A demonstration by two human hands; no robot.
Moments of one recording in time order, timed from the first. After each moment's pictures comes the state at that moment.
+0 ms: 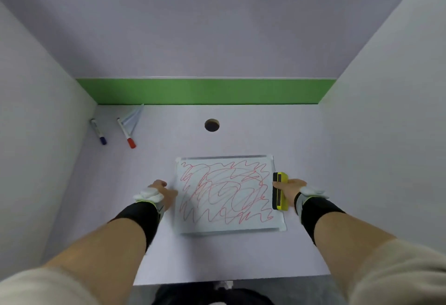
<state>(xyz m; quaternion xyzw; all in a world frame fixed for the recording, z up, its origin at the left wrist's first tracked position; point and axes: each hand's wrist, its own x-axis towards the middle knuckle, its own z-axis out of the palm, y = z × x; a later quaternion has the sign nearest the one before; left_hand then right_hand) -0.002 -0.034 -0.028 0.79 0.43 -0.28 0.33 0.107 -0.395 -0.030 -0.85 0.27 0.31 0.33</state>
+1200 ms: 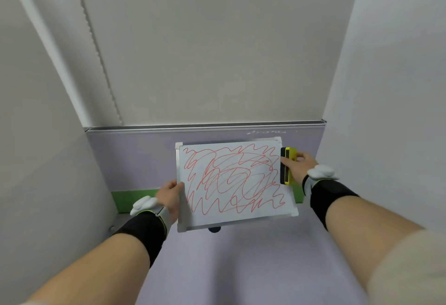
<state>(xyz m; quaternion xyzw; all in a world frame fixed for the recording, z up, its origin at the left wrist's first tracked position) 0.091 -0.039 0.203 0.62 0.31 0.11 0.71 0.199 -0.382 0.277 -0.83 0.08 -0.03 0.55</state>
